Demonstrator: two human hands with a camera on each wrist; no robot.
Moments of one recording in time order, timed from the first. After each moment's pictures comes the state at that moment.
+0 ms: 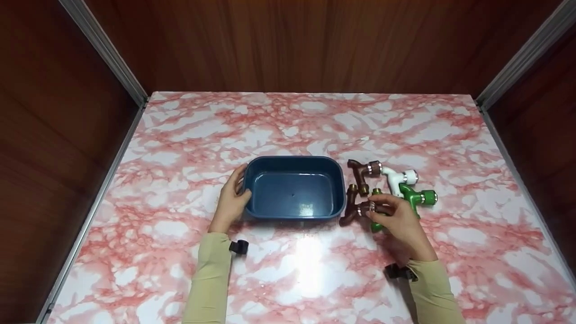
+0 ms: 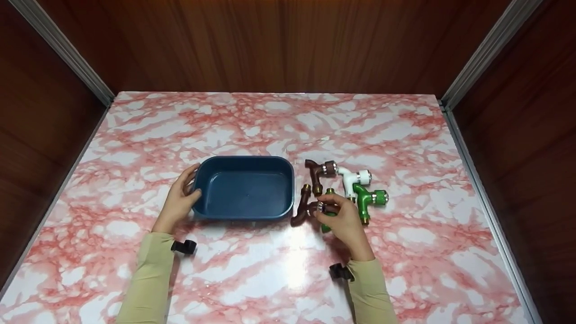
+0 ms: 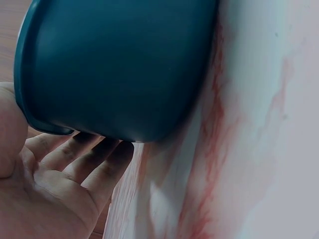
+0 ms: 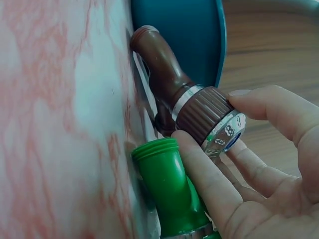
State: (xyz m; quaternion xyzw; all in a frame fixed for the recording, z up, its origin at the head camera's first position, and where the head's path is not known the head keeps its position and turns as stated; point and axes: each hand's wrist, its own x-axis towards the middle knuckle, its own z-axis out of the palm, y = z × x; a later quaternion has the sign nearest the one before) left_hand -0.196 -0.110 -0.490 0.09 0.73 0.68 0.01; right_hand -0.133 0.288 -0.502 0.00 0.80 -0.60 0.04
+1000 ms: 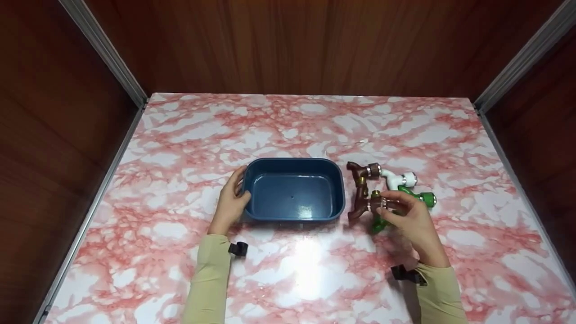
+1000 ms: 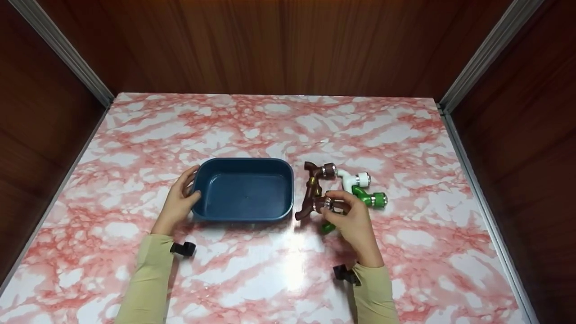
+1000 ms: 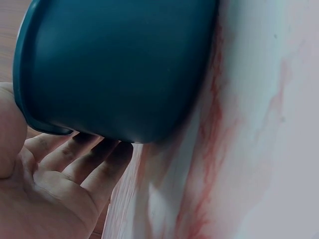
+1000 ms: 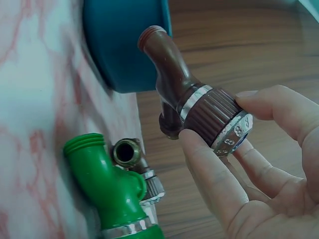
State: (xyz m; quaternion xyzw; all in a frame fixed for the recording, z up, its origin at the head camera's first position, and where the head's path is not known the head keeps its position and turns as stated) left_hand -0.197 -0.110 -0.491 0.09 0.73 0.68 0.02; right_hand -0.122 0.294 -0.473 0.02 0.77 -0.64 -0.01
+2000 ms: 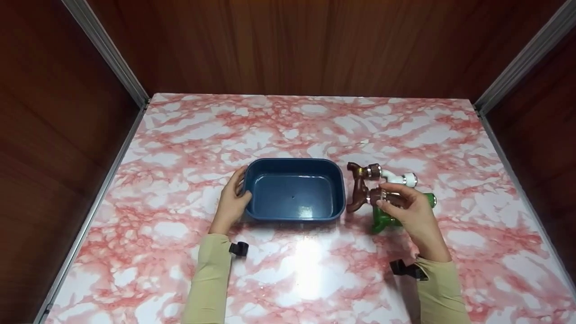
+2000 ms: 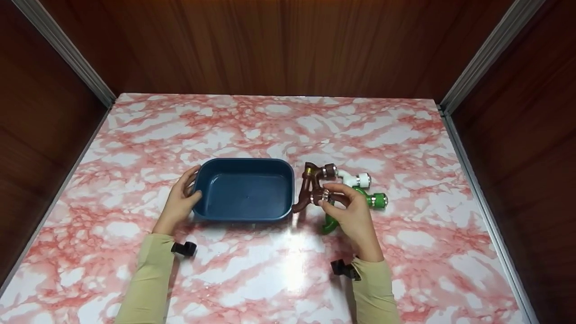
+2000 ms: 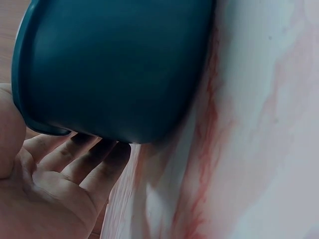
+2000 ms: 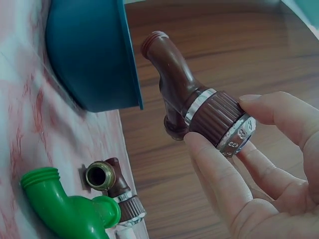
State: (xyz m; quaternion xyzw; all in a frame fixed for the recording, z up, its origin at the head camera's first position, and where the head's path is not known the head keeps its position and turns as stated) left_hand -0.195 -0.110 -0.489 0.10 0.73 0.68 0.01; right_hand -0.128 0.289 -0.455 0.00 0.73 -0.68 -0.01
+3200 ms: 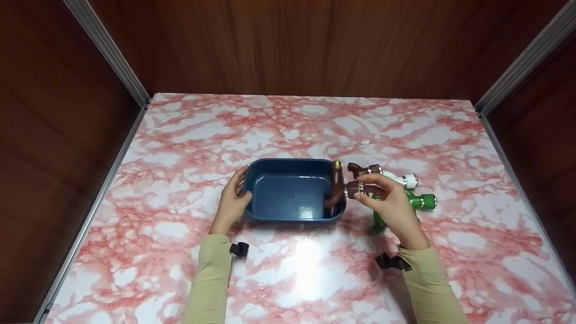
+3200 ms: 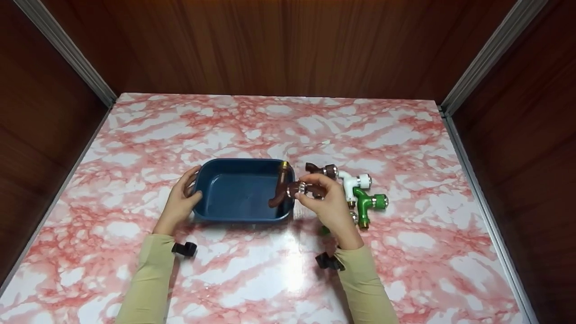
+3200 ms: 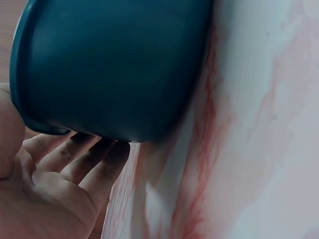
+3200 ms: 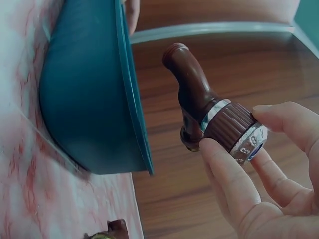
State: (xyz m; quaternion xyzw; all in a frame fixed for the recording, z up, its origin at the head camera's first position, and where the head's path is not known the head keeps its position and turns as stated) left_hand -0.196 -0.109 -0.490 0.09 0.73 0.68 0.00; right_hand -0.152 0.249 -0.449 -0.04 0.71 -0.70 -0.01
